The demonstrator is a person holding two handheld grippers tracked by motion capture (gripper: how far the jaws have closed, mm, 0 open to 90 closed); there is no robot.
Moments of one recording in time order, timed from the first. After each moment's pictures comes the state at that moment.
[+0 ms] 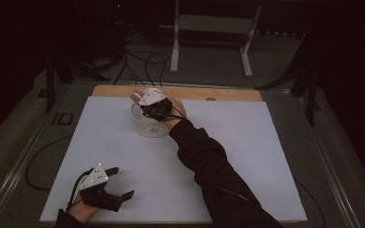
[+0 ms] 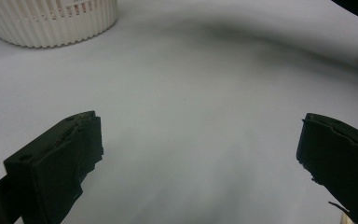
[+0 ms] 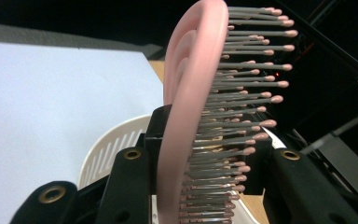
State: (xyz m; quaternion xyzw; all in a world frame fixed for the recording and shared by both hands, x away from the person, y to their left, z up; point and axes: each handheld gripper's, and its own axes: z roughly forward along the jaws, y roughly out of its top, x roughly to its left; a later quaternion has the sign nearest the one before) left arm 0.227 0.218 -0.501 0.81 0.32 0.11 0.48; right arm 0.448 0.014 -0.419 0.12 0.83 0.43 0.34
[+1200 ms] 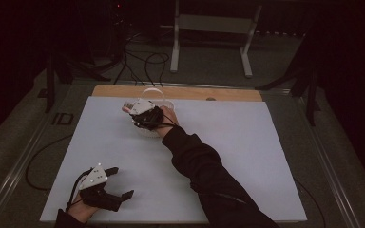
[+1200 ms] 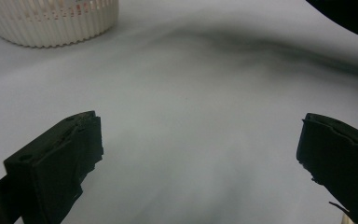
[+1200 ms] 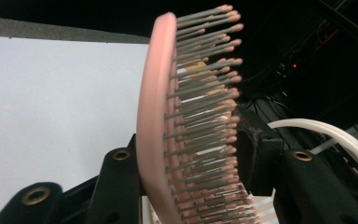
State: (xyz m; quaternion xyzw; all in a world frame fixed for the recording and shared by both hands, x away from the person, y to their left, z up) left arm 0.227 0.219 -0.501 0.81 0.32 0.12 0.48; right arm 0.427 0.038 -0.437 0.13 0.84 0.42 0.31
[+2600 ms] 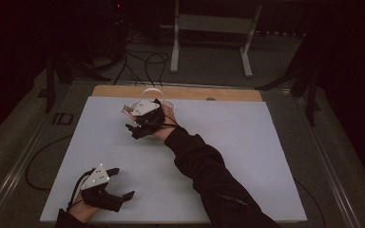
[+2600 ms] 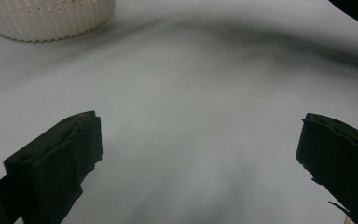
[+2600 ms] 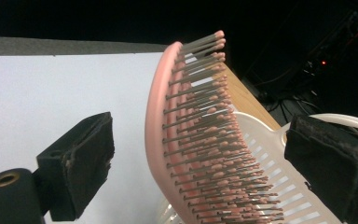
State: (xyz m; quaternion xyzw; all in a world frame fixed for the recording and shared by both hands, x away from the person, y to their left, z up) left arm 0.228 0.217 -0.504 0.82 0.32 0.11 0.47; right arm 0.417 0.031 -0.432 0.14 0.84 0.45 0.25
